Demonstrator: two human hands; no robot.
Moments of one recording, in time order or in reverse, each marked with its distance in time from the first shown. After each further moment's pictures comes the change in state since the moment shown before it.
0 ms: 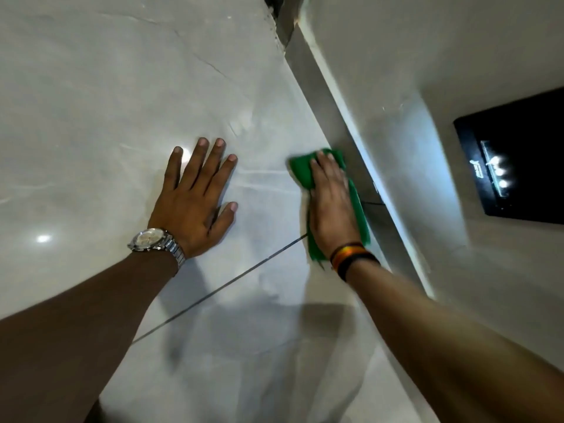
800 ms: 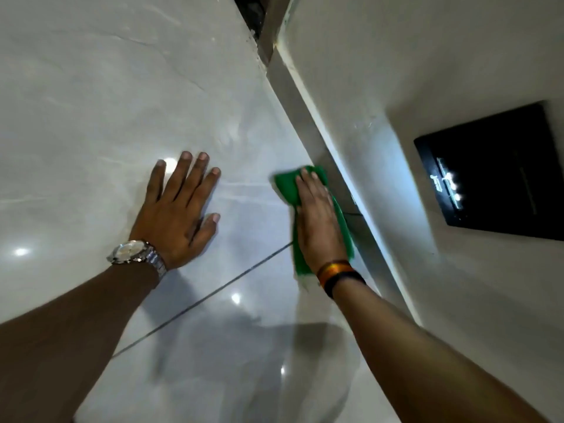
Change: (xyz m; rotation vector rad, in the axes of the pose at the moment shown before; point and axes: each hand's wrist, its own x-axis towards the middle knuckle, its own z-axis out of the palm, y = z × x) left_hand 0.000 -0.001 0.000 -0.004 0.032 0.012; right_hand -0.013 0.013 -0.007 0.021 0.013 -0.005
